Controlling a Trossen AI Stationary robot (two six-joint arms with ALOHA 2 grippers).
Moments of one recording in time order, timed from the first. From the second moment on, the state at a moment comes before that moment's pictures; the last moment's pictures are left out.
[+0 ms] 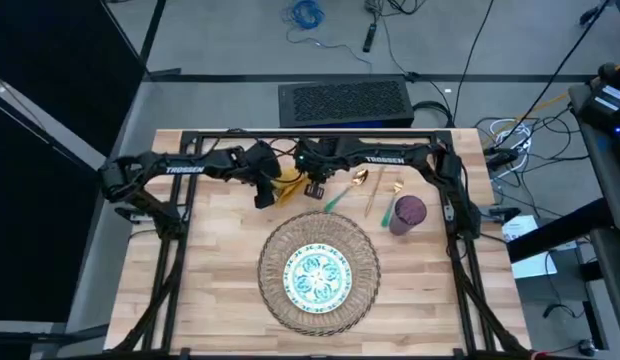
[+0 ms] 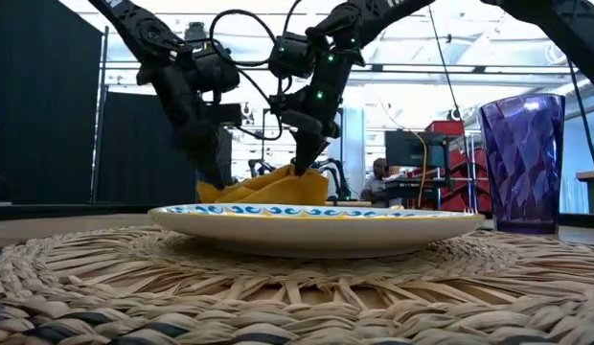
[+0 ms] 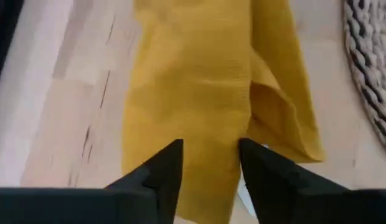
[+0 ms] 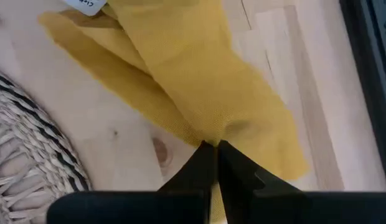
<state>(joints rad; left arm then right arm) 0.46 1.51 0.84 -0.37 0.06 0.29 -0.30 2.10 1.76 -0.82 0.12 -0.06</state>
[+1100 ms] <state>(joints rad) 0.40 1.62 0.85 -0.32 -0.29 0.36 -0.29 2.10 1.76 -0.78 0.10 -0.09</state>
